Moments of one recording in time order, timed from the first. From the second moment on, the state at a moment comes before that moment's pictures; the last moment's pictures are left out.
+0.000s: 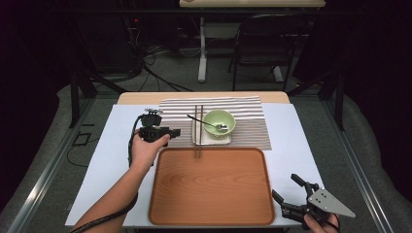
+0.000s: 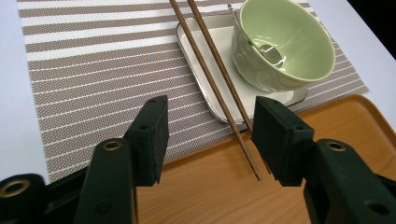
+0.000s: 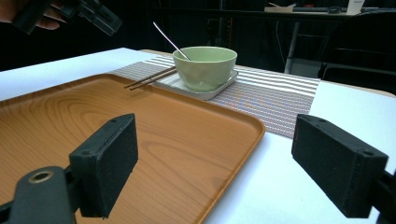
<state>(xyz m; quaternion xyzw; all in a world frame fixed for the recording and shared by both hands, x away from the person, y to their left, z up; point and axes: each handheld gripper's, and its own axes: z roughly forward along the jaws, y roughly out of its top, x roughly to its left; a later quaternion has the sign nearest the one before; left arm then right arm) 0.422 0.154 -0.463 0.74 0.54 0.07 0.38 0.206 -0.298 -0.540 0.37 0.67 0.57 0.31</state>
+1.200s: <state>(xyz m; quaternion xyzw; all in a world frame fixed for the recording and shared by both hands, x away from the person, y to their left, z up) 0.461 0.128 -0.478 0.74 0.57 0.05 0.37 0.206 -0.299 -0.540 0.37 0.67 0.57 0.31</state>
